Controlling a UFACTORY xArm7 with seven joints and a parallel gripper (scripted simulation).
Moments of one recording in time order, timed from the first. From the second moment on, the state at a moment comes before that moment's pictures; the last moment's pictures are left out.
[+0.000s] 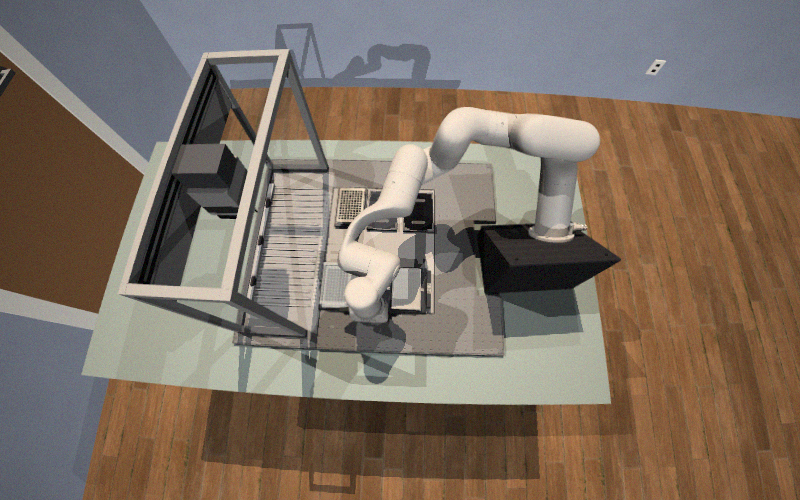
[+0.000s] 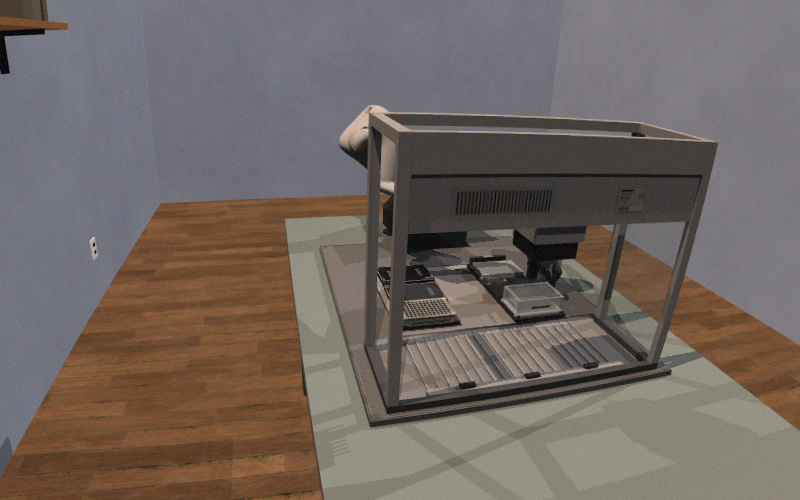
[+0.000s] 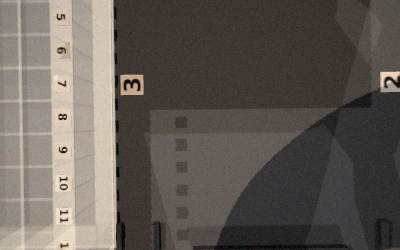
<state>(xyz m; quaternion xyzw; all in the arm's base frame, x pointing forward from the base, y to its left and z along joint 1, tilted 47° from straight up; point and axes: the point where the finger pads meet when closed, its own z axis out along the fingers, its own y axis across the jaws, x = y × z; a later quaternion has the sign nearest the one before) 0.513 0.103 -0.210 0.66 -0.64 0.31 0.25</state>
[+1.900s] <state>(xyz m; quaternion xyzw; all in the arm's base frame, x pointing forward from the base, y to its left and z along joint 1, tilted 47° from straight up) 0.513 0.108 -0.215 0.66 -0.64 0.31 0.25</state>
